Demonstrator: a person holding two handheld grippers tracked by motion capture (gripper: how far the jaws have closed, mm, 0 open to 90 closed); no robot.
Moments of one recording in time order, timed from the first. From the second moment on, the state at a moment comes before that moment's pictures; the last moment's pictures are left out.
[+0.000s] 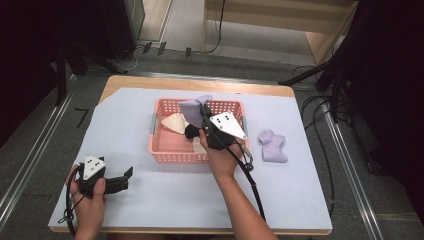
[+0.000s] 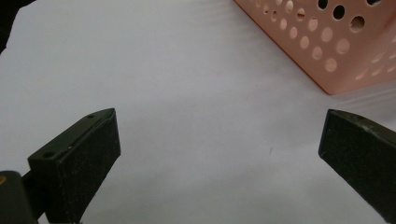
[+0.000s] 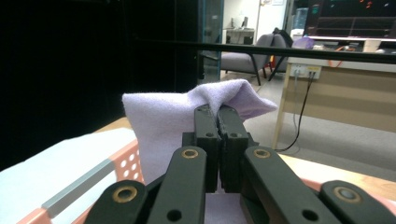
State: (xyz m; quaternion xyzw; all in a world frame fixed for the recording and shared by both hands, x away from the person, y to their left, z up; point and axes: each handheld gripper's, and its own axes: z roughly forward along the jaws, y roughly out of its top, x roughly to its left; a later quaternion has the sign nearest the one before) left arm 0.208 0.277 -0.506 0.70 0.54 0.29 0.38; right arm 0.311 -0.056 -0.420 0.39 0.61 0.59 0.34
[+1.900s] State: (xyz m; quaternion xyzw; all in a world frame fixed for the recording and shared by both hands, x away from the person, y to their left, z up) left arm 0.207 0.275 -0.506 0.70 0.53 0.30 0.38; right arm 0.296 -0.244 -0.462 0.54 0.53 0.52 0.39
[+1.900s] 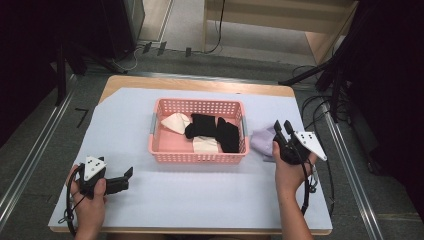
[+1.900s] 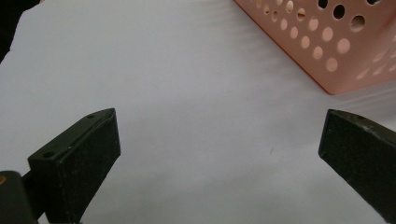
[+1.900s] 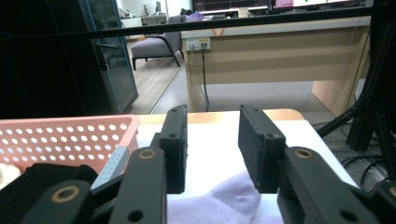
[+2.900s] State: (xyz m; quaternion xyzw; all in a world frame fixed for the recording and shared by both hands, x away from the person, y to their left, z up) left arm 0.206 0.275 -0.506 0.70 0.53 0.30 0.38; right arm 0.228 -0.291 -0.501 0.52 0.58 0.51 0.37
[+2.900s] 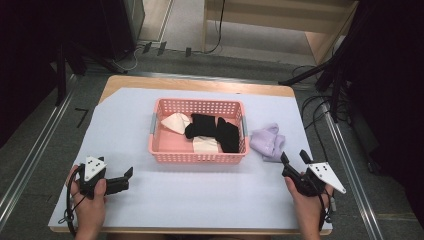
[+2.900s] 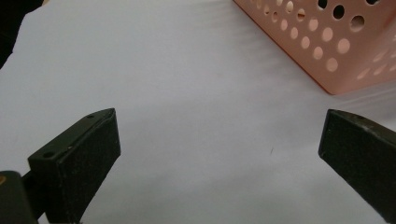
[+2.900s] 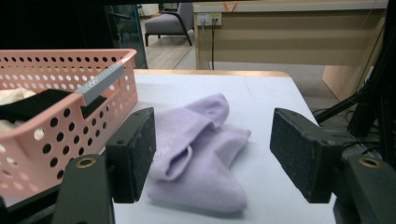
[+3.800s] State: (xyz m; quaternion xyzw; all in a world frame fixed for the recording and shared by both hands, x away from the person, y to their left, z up) left arm 0.206 0.275 -0.506 0.70 0.53 0.30 0.38; right arm 0.172 -0.355 -0.523 0.56 0.57 0.48 0.38
